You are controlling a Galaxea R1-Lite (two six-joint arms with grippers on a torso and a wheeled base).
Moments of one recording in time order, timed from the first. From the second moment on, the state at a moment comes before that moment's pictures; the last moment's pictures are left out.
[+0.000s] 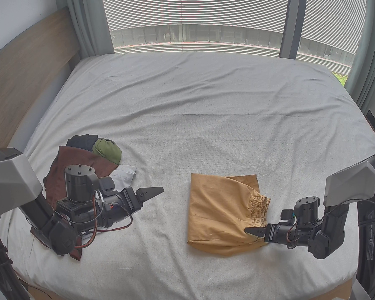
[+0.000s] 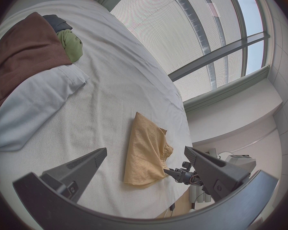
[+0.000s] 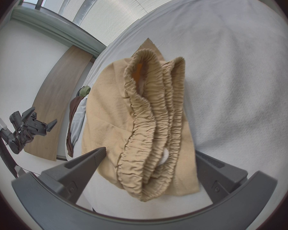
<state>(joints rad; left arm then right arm) -0.36 2.03 -0.52 -1.11 -0.35 -0.75 0.26 2.44 -0.42 -1.34 0.39 0.47</state>
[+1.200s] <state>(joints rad) -0.35 2.03 -0.51 -1.14 -0.35 -0.75 0.34 2.45 -0.47 -1.45 0.39 0.56</state>
